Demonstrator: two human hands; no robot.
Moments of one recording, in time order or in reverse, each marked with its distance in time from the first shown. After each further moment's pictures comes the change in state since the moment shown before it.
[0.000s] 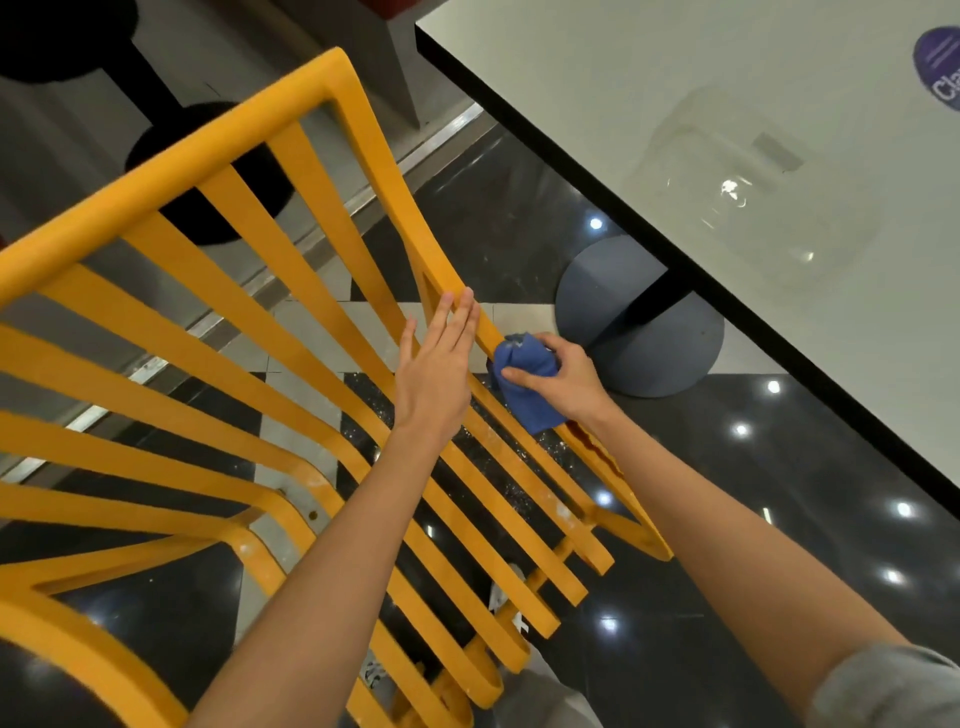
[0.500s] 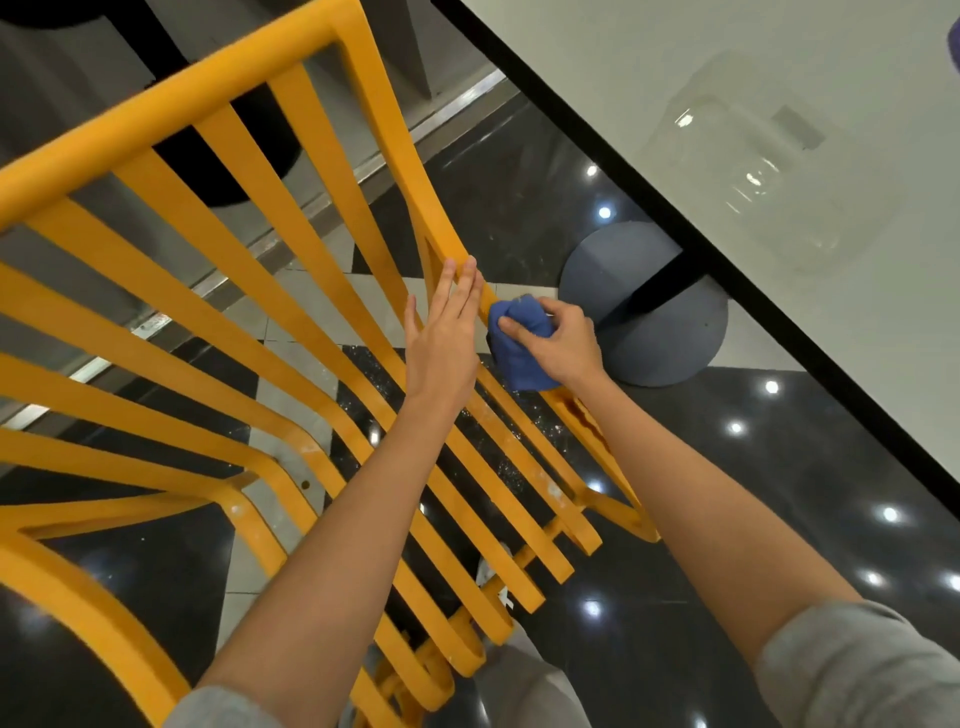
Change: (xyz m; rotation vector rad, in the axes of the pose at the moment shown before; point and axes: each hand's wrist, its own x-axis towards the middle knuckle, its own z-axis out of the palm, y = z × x) left_hand 0.000 0.017 0.005 -0.157 0.030 -0.142; right_hand 0.006 -0.014 0.003 -0.132 0.143 -0.054
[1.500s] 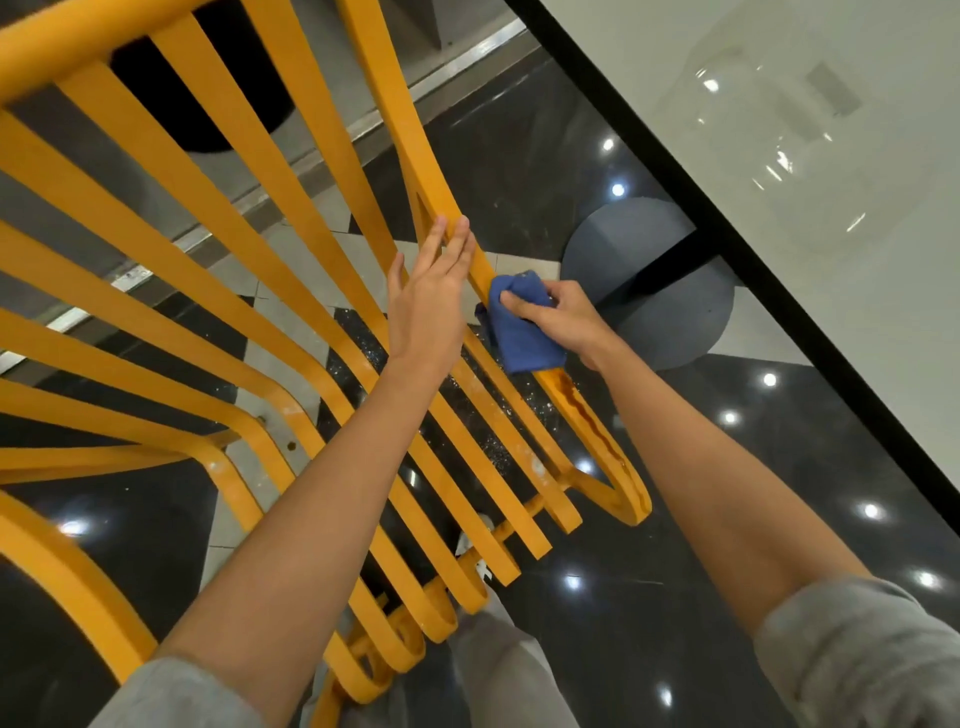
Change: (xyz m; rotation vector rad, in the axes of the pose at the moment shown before) left_hand 0.005 -0.002 0.006 0.000 0.045 -0.008; right_hand 0.004 -0.009 -0.024 0.114 -0.356 0.219
